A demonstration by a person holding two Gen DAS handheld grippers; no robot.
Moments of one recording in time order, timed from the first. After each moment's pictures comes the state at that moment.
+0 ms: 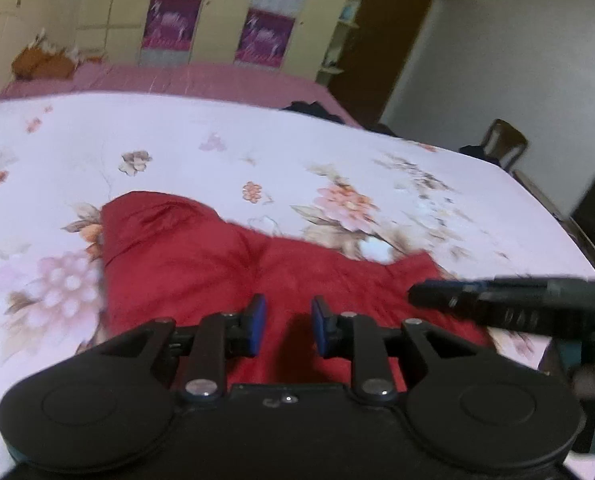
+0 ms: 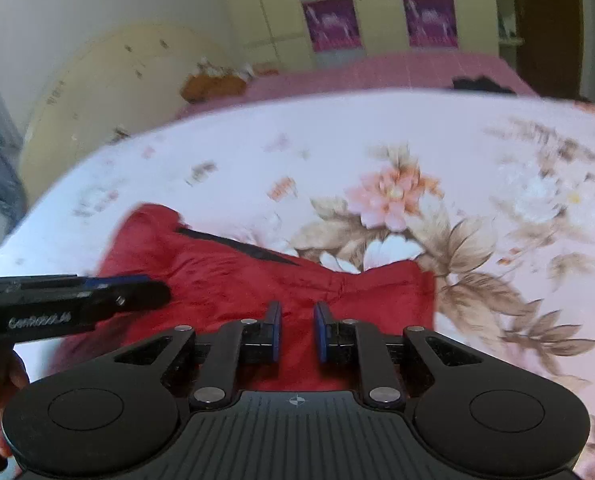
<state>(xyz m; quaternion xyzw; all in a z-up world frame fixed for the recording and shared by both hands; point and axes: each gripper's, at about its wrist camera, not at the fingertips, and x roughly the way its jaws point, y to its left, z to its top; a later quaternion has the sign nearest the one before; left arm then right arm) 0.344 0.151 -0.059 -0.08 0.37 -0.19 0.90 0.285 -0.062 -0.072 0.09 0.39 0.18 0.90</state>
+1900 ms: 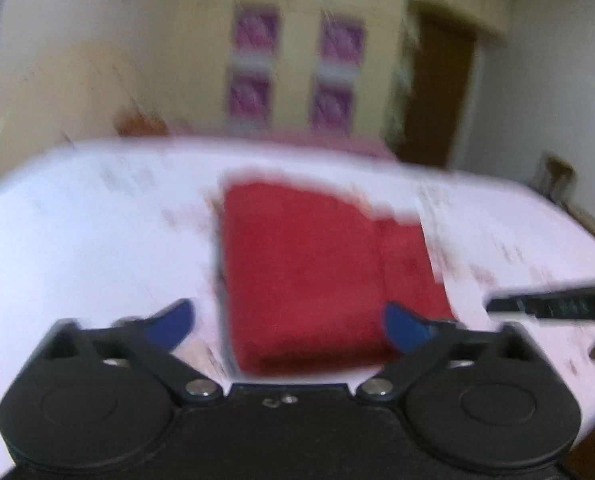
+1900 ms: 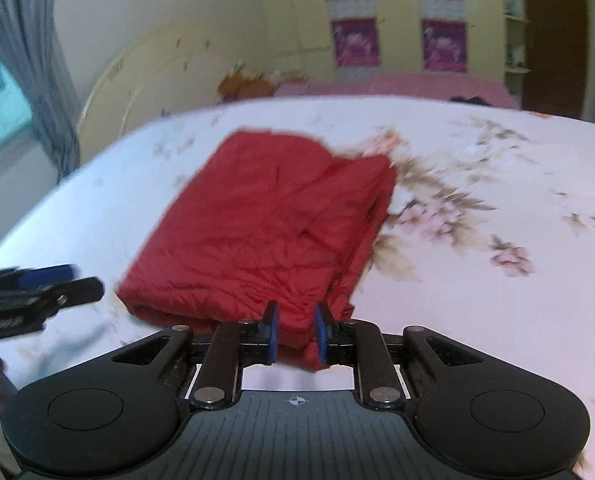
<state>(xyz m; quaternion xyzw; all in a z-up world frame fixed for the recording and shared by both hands) 0.057 0.122 -0.007 -0.04 0.25 -0.02 0.97 0.042 -0.102 -0.020 0.07 0.36 0.17 0.92</state>
